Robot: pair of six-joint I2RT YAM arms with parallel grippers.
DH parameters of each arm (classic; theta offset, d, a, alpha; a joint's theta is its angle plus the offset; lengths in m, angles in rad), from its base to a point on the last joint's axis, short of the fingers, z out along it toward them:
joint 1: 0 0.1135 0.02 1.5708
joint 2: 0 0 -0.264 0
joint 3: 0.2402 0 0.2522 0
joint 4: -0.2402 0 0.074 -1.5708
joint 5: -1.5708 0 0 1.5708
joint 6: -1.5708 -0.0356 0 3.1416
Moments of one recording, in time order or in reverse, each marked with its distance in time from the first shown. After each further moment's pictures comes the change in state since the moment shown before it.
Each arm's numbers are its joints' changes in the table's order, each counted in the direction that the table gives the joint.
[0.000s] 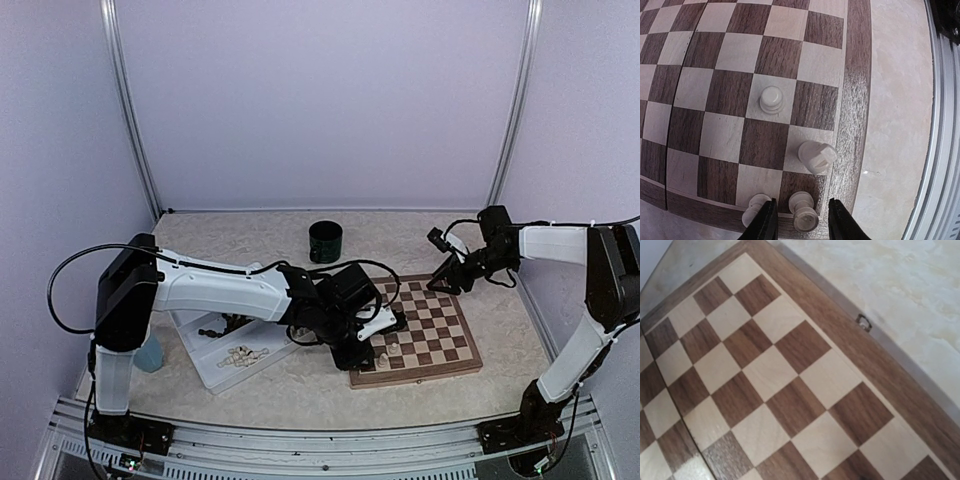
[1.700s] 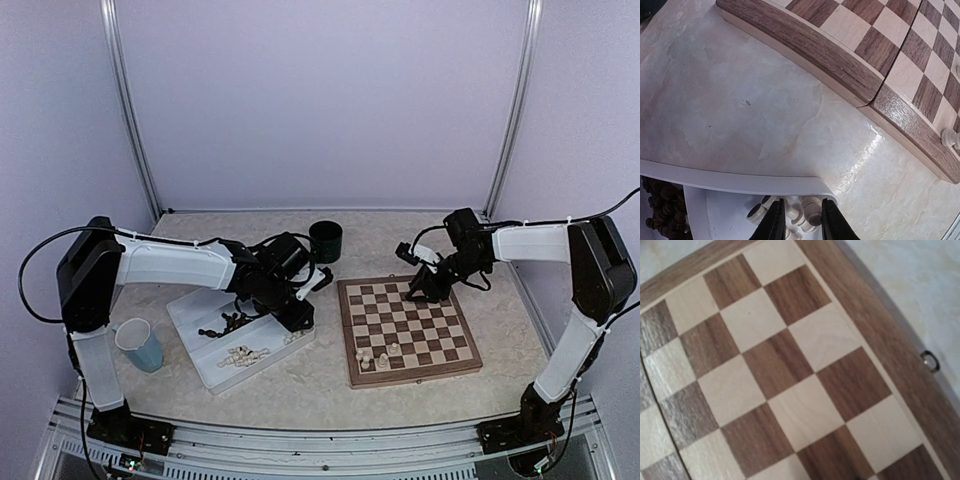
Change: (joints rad) left arm 0.272 0.194 -0.270 0.032 0.113 0.147; right arm 0.190 -0.085 0.047 0.033 -0.170 0.041
